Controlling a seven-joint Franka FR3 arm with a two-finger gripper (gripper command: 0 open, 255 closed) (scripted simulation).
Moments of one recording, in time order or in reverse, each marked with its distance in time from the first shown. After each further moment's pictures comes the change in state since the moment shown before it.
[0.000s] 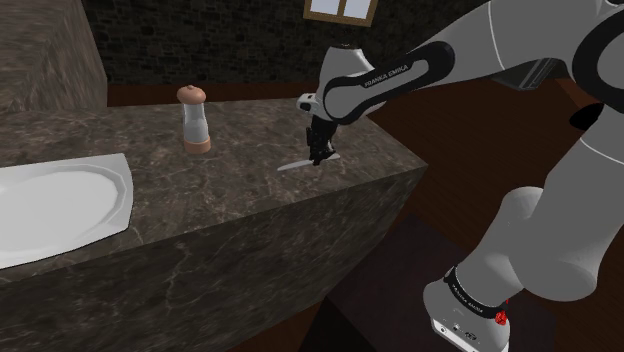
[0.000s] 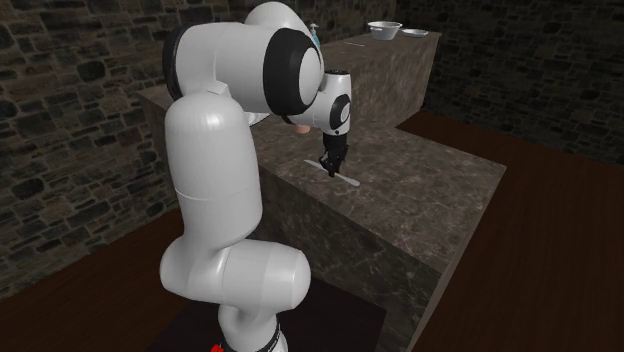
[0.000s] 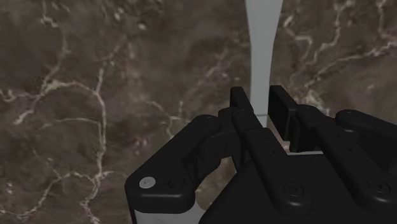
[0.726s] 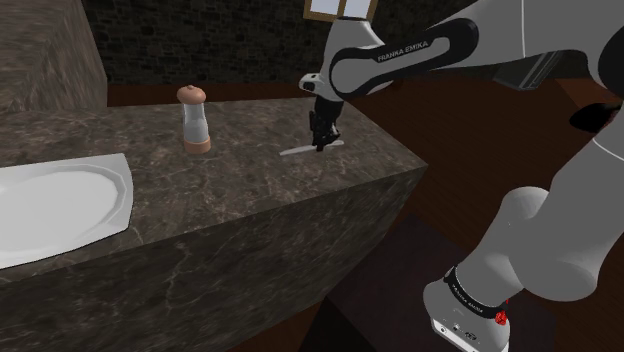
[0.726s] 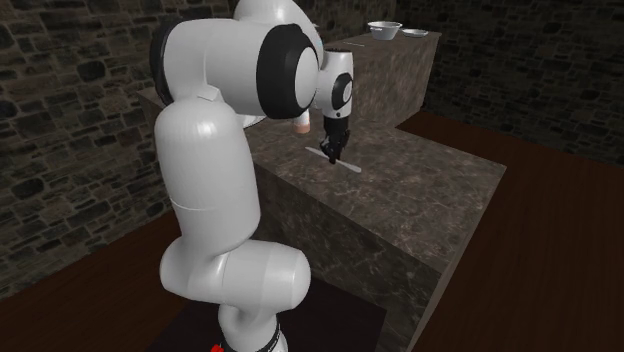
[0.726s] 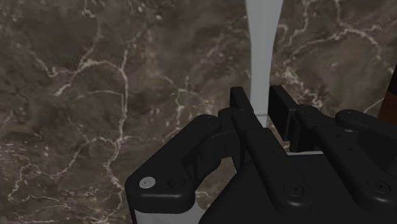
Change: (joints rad) arm 0.002 -0.074 -0.001 0.065 -0.023 -0.137 0.014
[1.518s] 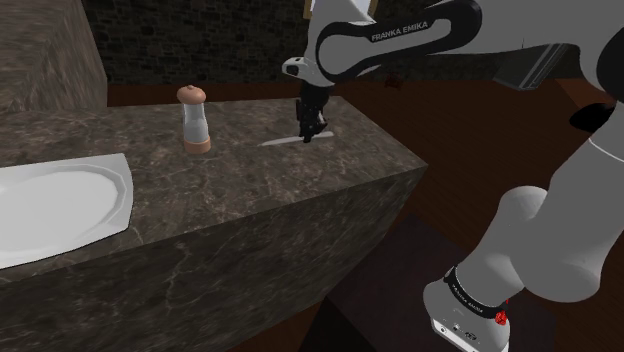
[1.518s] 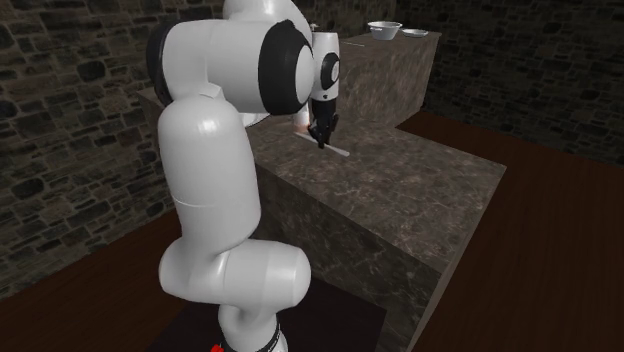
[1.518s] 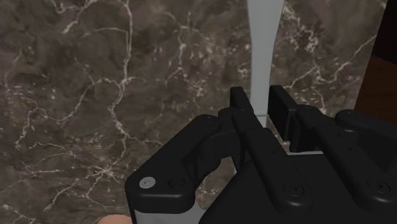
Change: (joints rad) arm 0.042 0.025 0.044 0.136 0.003 -0.113 0.083
